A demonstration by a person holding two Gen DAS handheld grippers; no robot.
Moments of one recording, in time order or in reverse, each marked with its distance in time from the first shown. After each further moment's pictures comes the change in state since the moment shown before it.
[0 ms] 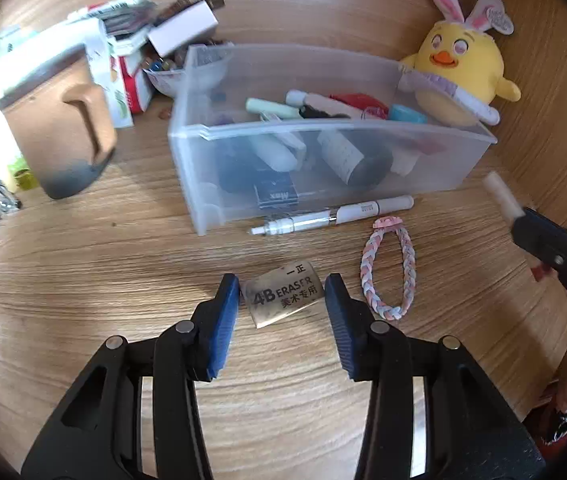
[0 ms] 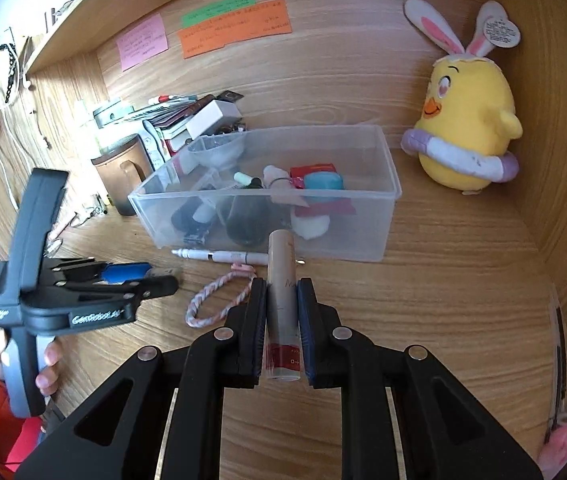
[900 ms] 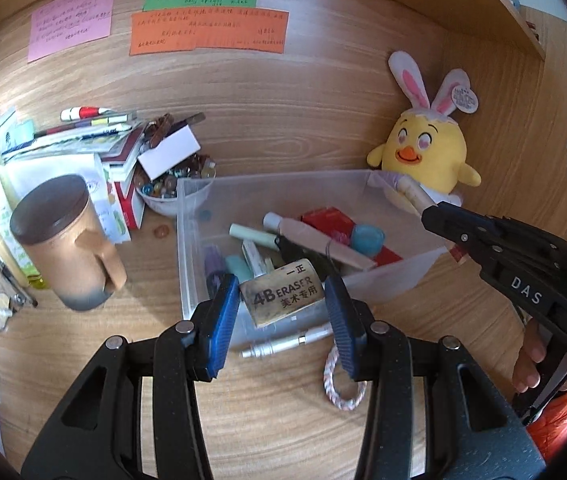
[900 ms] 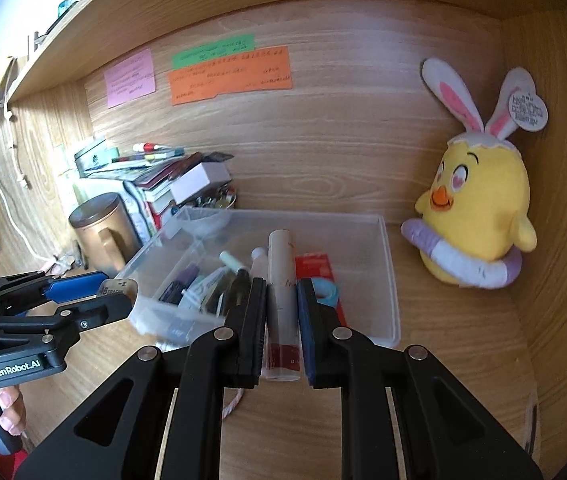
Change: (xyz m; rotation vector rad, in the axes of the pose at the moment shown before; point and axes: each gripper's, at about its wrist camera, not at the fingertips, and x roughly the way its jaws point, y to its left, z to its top) left arm -0.049 -0.001 0.064 0.040 -0.230 -0.072; right arm 0.018 0.002 0.085 -0.045 -0.115 -0.068
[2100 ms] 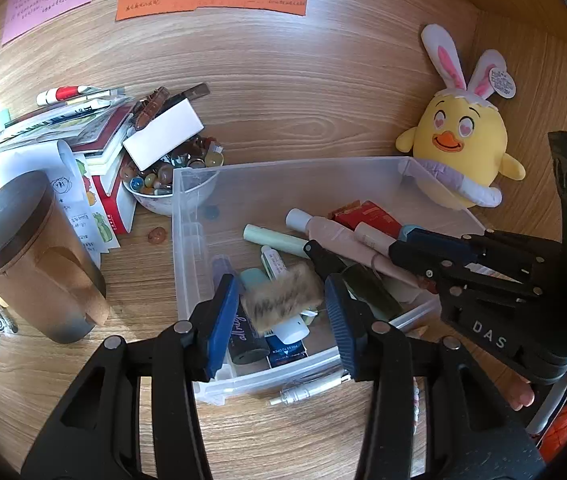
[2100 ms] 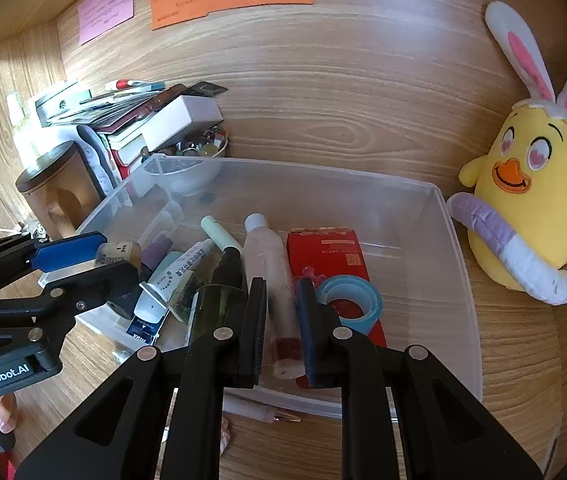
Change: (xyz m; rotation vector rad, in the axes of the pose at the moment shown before) left arm 0.061 0.021 0.009 0.007 0.065 0.014; right arm 0.093 0.016 -0.004 -0.053 0.200 -0.008
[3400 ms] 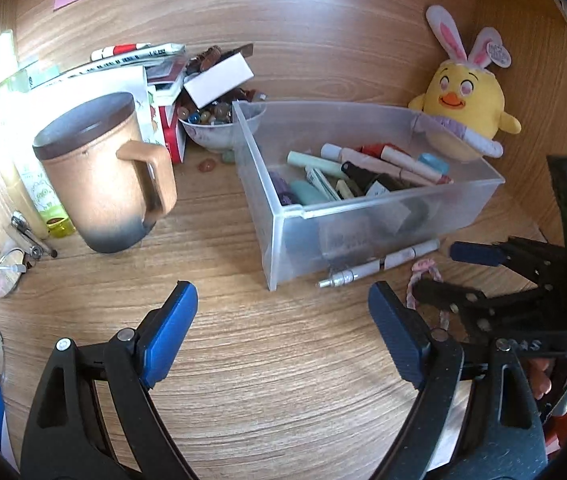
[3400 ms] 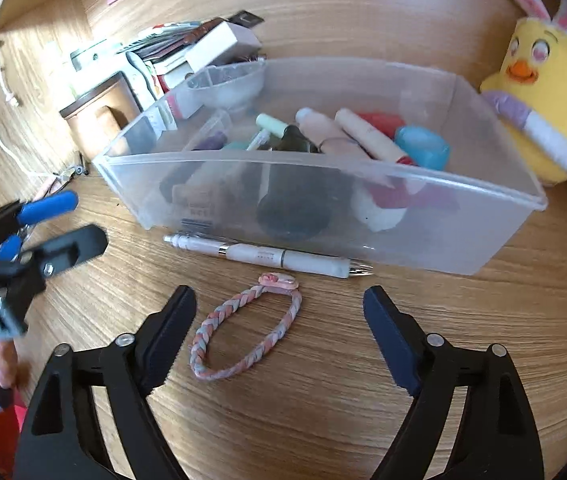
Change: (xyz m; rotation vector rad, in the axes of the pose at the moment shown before) left arm -0.040 0.022 -0.068 0.002 0.054 0.058; right arm -0.009 0.025 -0.071 0.060 0.154 0.101
